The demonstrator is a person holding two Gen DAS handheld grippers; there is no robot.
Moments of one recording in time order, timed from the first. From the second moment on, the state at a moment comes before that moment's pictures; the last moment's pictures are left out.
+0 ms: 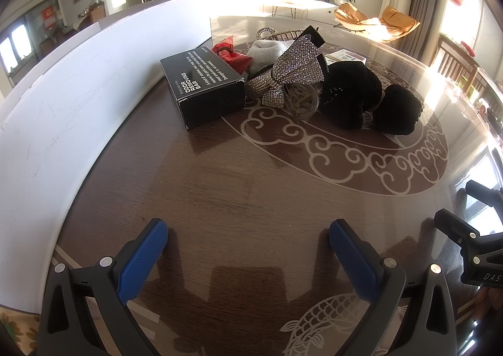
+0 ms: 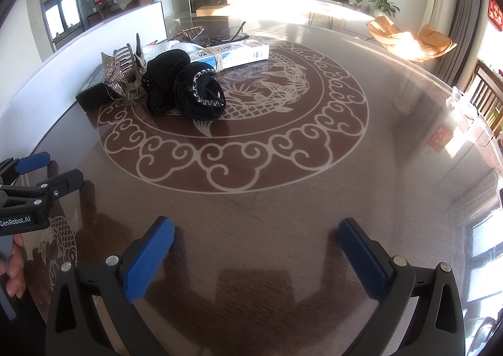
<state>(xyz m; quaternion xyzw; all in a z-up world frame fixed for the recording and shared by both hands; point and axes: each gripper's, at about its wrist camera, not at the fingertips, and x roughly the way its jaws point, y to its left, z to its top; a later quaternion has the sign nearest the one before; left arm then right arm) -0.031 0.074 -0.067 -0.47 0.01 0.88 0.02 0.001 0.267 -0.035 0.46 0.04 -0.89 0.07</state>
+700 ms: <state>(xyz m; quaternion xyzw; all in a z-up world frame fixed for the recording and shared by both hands) -0.029 0.032 -0.052 -0.44 -0.10 0.89 0.01 0.001 0.267 -0.035 0.46 0.04 -0.89 0.07</state>
